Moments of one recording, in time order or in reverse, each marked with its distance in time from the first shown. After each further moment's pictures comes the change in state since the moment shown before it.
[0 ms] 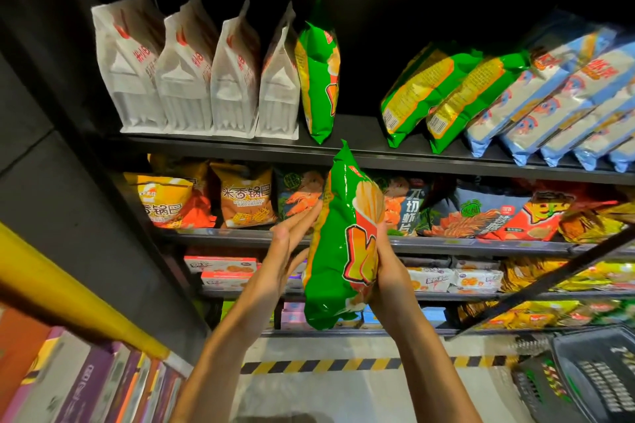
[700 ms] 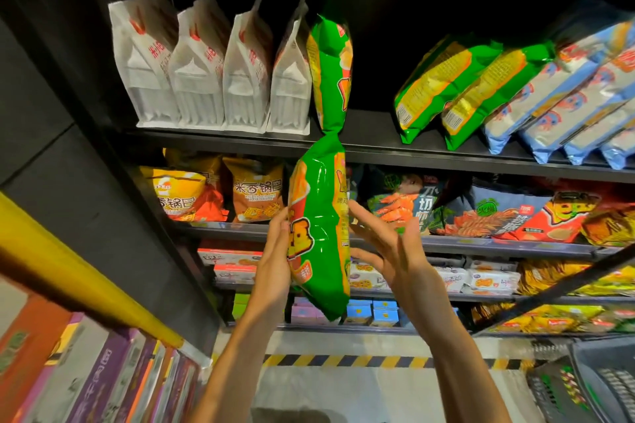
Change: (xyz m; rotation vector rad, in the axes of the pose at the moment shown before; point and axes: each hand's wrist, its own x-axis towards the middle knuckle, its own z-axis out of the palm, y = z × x) left_hand 0.018 -0.025 0.010 -0.244 0.370 -0.008; right_hand -0.014 -0.020 -0.010 -0.331 -0.215 -0.186
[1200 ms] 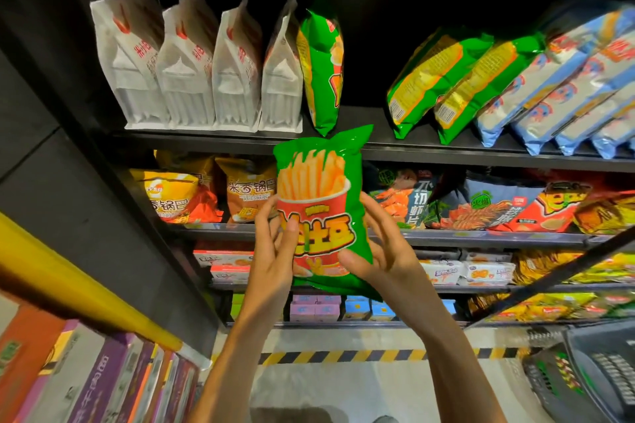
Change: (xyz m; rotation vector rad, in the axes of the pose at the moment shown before) left_hand -0.009 0.007 -0.004 0.110 -0.080 0.185; right_hand 0.000 -0.008 0.011 -0.126 -0.008 -0.028
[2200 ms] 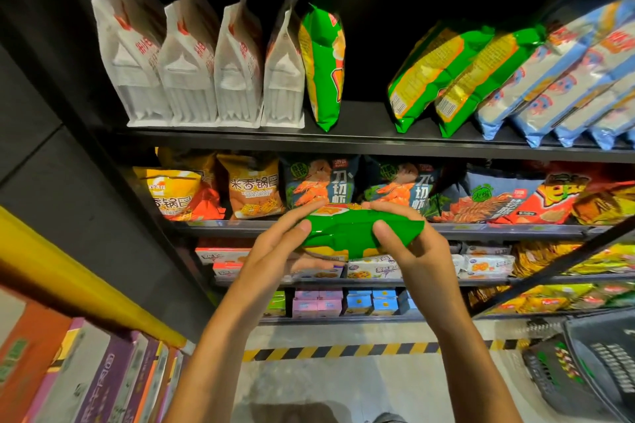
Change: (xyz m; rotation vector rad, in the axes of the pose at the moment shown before) left_hand -0.004 0.027 -0.023 -0.001 -0.289 -0.133; right_hand -0.019 -0.005 -0.006 -0.063 0.249 -0.203
